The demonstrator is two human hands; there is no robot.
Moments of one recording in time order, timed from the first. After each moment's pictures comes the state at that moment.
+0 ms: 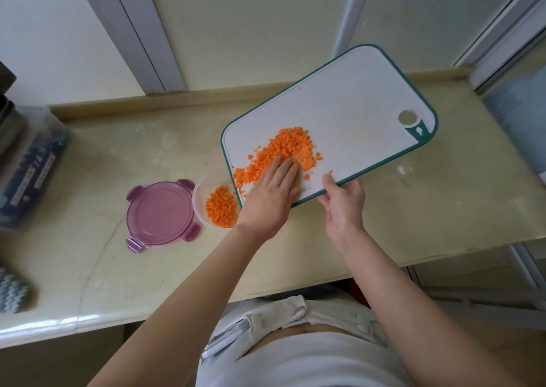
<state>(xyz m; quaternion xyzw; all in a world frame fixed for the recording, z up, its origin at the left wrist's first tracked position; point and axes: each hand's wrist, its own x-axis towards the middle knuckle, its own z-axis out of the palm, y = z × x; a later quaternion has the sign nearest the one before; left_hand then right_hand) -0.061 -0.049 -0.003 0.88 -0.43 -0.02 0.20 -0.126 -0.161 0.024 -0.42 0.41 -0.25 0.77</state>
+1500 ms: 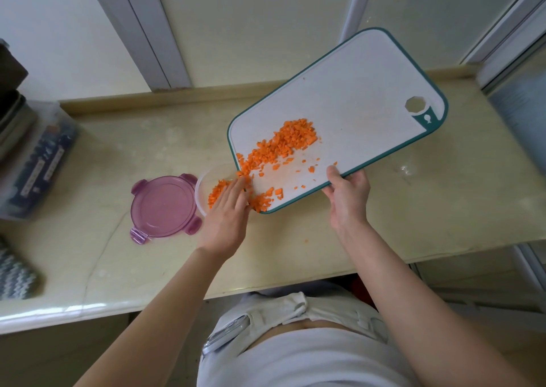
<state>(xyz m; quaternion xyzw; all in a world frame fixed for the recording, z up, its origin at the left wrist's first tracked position) -0.064 0.030 -0.048 0.91 -0.37 0.00 0.20 -0.127 -0.170 0.026 -0.45 0.41 -0.24 0.75</state>
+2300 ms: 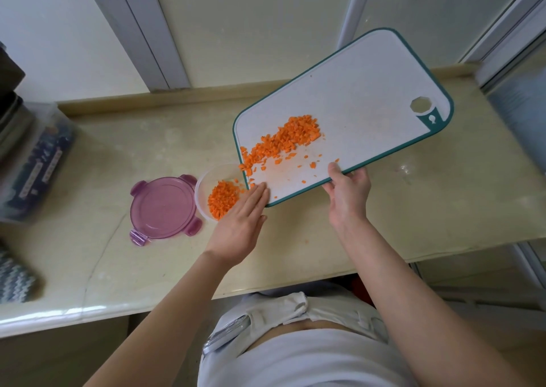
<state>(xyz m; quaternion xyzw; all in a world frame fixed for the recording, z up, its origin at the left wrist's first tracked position) -0.077 0.019 -0.042 0.88 -0.43 -0.02 0.20 -0.122 -0.170 0.031 -0.43 0.43 -0.26 0.75</state>
